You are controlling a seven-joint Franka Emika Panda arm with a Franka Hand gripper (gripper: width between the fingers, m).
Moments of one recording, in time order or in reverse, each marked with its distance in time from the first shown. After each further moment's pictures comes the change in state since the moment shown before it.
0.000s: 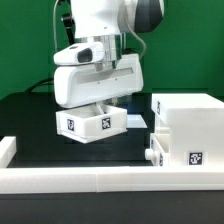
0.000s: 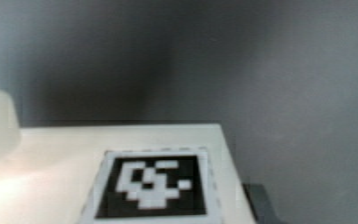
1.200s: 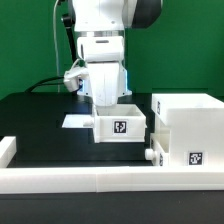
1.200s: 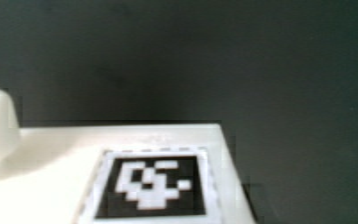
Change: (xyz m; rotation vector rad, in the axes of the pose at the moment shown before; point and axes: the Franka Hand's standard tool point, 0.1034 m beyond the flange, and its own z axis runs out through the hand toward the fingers) arm 0.029 0.033 -0.010 0.006 -0.066 -0.871
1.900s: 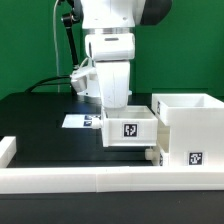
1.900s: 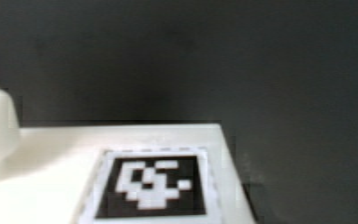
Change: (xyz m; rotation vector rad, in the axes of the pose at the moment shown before) arm 0.015 0.029 -0.003 0.001 0.008 0.037
